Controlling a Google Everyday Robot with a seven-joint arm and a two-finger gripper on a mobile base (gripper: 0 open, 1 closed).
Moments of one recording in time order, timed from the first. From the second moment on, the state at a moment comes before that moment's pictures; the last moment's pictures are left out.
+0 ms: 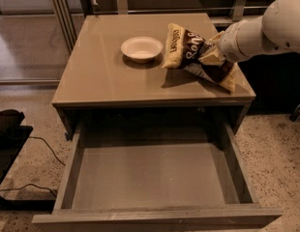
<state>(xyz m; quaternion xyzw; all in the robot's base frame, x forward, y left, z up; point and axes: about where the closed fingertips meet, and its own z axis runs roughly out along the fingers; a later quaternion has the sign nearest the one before) 0.698 -0.191 0.889 -0.51 0.73 -0.04 0.45</state>
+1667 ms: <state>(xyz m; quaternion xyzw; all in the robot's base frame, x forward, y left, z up) 0.698 -0.191 0.889 -0.51 0.73 -0.04 0.44</state>
